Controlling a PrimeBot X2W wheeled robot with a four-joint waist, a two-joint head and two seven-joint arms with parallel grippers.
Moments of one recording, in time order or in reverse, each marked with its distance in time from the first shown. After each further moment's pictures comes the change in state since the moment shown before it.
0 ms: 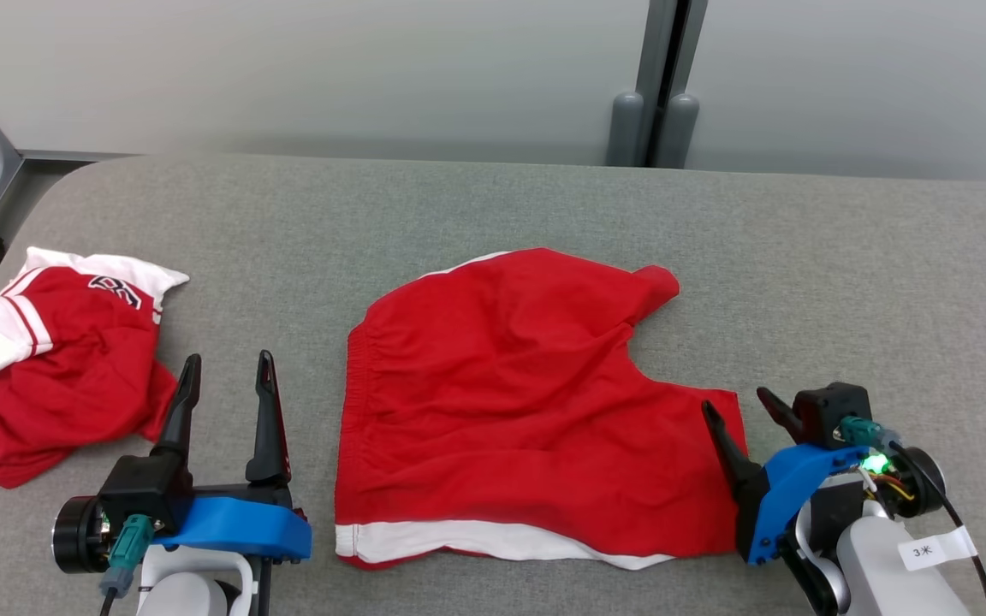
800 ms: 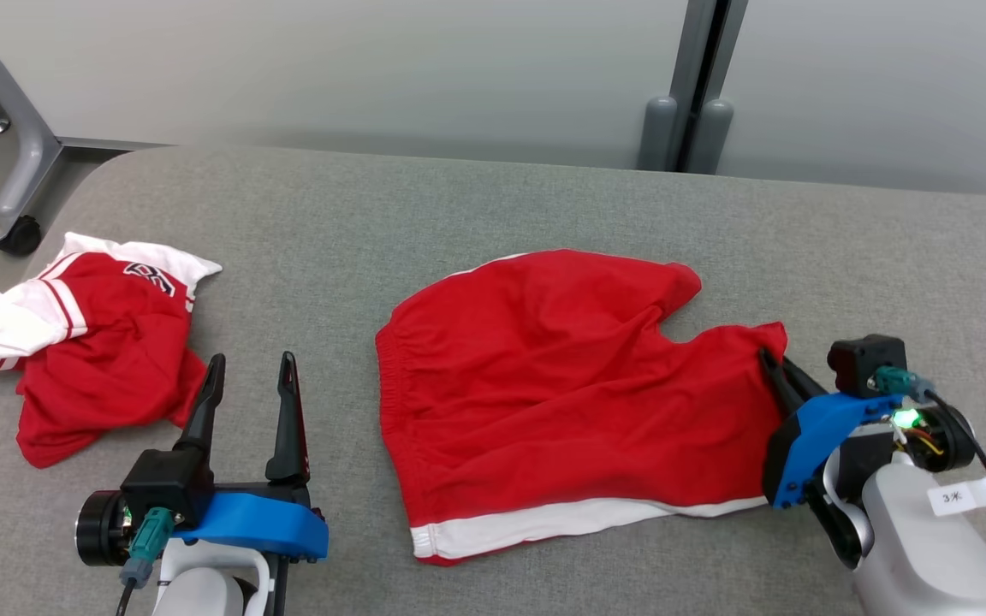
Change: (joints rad) left arm -0.021 -0.033 0.004 0.046 0.021 -0.035 0.000; right arm -0.138 -0.049 0.006 0.183 0.055 0.000 -0.054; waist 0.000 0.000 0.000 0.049
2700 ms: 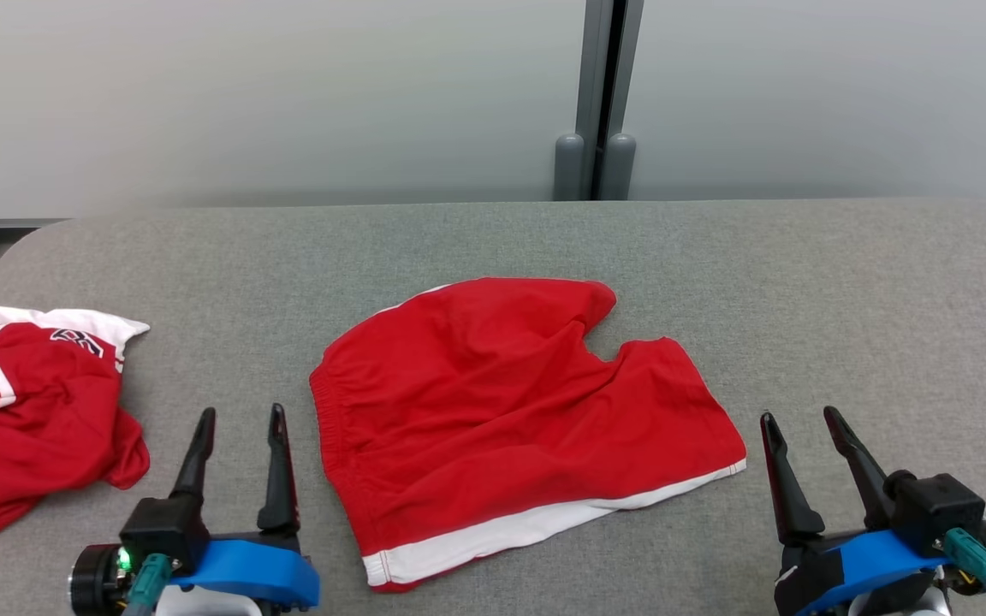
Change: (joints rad) left arm 0.088 -0.002 0.034 -0.004 0.023 -0.003 0.000; right arm 0.425 0.105 -0.121 -0.537 -0.045 0.000 -0.141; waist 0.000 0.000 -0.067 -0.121
